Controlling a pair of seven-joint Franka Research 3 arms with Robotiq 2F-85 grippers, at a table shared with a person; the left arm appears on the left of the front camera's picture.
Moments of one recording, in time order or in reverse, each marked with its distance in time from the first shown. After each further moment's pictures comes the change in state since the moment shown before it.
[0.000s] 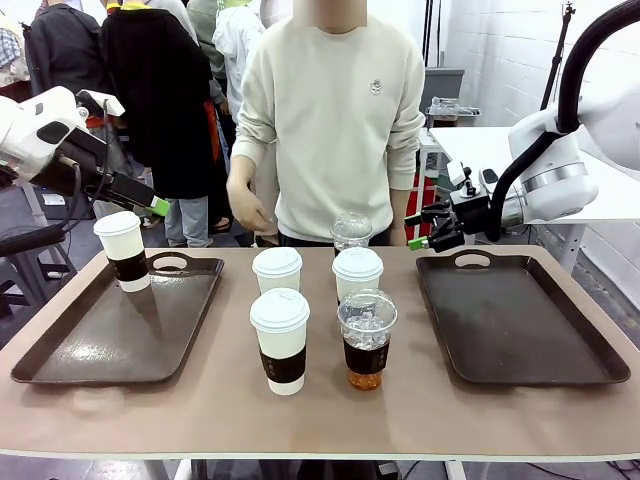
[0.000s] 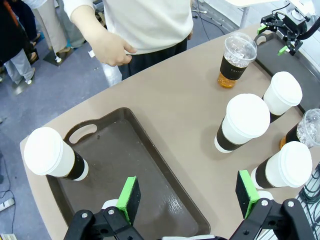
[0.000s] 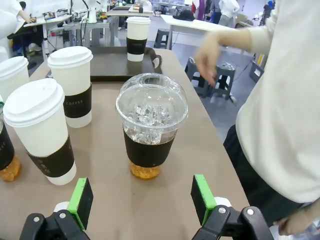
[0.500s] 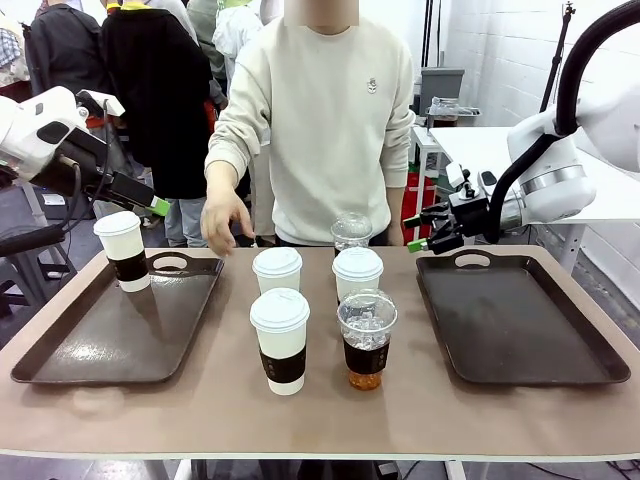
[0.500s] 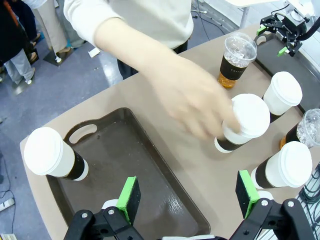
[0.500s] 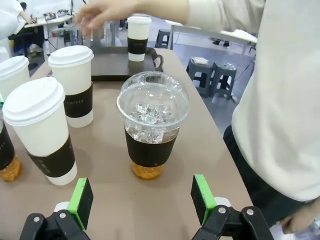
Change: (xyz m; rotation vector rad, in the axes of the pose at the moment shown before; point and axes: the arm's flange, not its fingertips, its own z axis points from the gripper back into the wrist) left arm 0.000 0.000 0.000 0.000 0.000 0.000; right arm -0.006 0.000 -0.006 0.012 -0.005 -0.010
